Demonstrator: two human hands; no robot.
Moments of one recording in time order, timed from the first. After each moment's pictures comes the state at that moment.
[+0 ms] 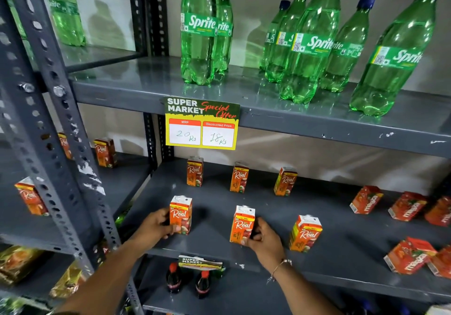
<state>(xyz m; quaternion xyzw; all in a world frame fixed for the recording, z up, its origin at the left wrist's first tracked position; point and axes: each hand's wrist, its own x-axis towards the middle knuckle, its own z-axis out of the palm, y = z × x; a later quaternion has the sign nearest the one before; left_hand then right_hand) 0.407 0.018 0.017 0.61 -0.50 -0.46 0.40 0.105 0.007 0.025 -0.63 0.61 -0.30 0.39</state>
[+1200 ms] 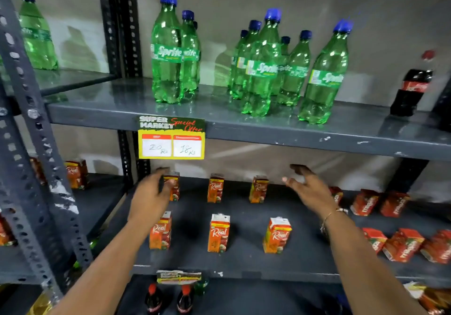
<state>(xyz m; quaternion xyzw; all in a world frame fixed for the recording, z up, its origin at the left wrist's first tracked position) 0.337 0.020 0.157 0.63 -0.60 -0.12 0.47 -0.009 0.001 0.209 -0.64 0.64 -0.37 0.21</state>
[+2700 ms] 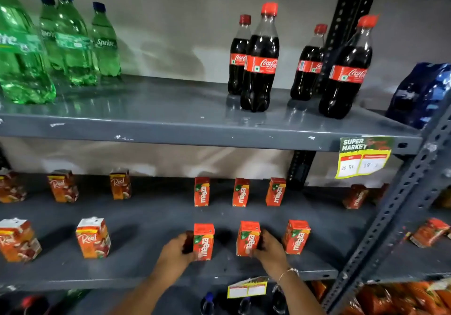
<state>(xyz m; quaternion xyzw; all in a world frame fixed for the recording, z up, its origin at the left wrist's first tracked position) -0.151 0.006 0.029 0.60 -0.60 -0.41 0.34 -0.412 0.007 0.036 -0.54 0.61 -0.39 0.43</state>
